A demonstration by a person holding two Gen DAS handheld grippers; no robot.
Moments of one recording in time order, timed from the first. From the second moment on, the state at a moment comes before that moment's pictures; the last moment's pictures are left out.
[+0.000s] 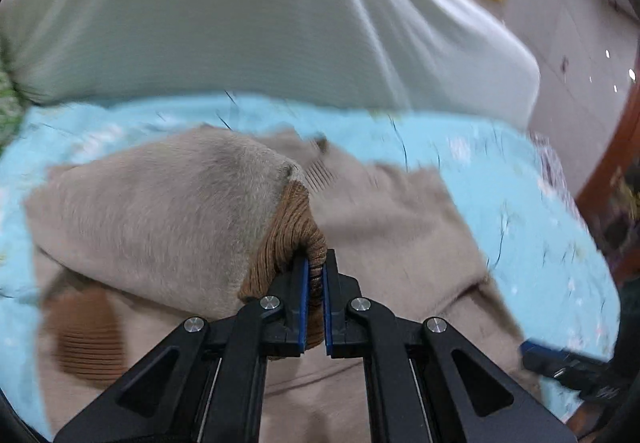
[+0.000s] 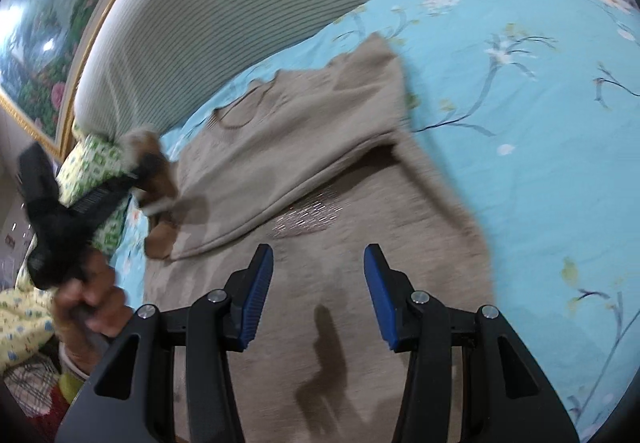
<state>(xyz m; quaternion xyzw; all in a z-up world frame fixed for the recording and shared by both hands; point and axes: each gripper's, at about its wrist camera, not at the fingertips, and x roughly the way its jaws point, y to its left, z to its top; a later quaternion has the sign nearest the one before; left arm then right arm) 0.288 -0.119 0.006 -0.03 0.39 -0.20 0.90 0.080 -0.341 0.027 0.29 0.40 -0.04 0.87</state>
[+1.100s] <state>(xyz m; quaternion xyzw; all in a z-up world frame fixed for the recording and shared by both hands) 0.293 0.098 -0.047 -0.04 0.44 0.03 0.89 0.233 -0.205 -0.018 -0.14 0.44 0.09 0.88</state>
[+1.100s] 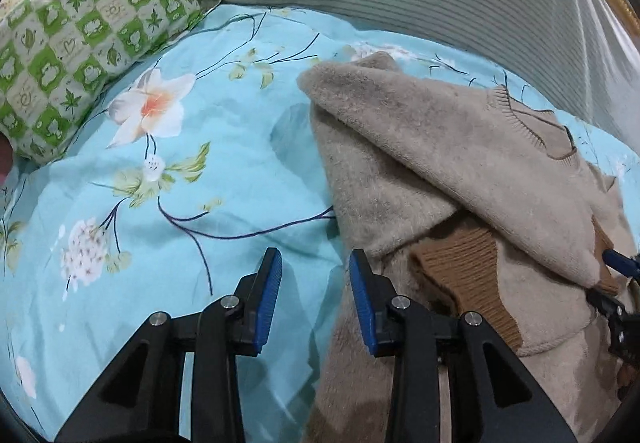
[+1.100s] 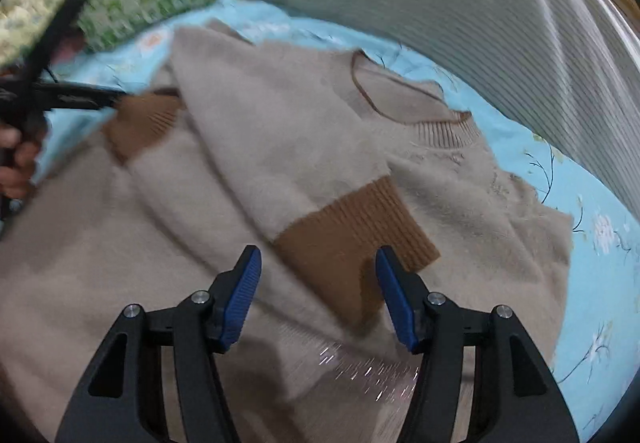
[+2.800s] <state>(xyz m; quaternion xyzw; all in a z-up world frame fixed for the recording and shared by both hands) 0.293 0.096 -0.046 -0.08 0.43 0.05 0.90 0.223 -0.354 -0.019 0.28 0.43 0.04 0.86</state>
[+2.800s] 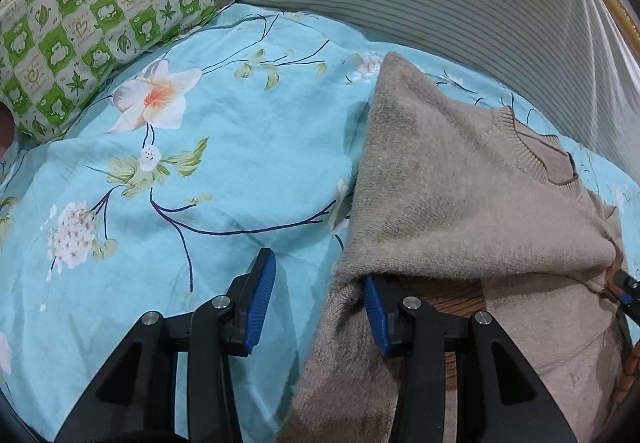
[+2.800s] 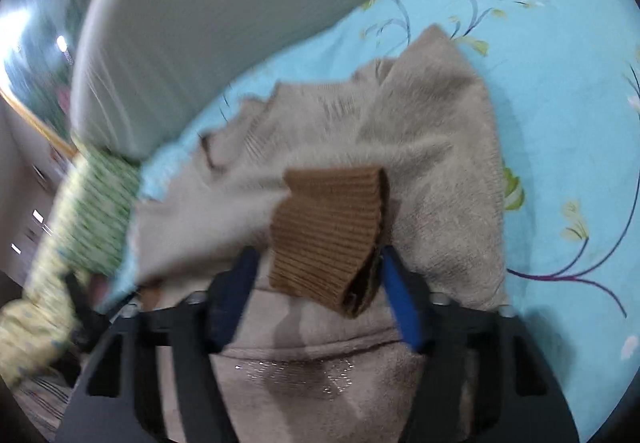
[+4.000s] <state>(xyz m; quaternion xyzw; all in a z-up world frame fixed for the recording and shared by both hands) 0.232 0.110 -0.018 -0.07 0.46 0.03 0.89 0.144 -0.384 0.008 0.29 0.44 -0.02 0.85</state>
